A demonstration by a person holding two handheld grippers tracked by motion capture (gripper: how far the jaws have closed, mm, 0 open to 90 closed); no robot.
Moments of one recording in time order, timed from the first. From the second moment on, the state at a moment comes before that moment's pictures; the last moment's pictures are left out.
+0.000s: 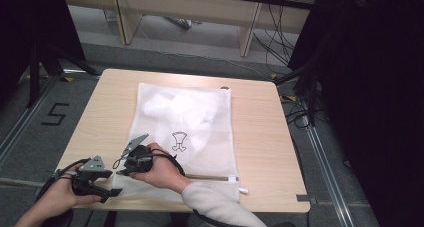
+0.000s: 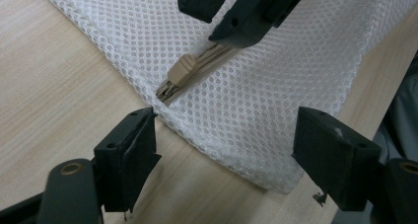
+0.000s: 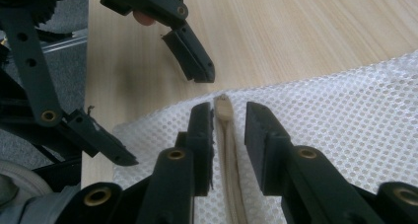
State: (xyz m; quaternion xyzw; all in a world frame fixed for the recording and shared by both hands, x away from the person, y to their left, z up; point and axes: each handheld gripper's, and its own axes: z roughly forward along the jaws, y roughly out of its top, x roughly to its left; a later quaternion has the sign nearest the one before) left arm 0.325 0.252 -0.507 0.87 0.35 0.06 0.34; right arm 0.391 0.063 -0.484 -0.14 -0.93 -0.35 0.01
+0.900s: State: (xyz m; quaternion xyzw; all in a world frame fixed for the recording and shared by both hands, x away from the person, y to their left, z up) left arm 0.325 0.254 -0.507 0.87 0.35 0.04 0.34; right arm 0.392 0.079 -0.495 -0.13 -0.93 -0.34 0.02
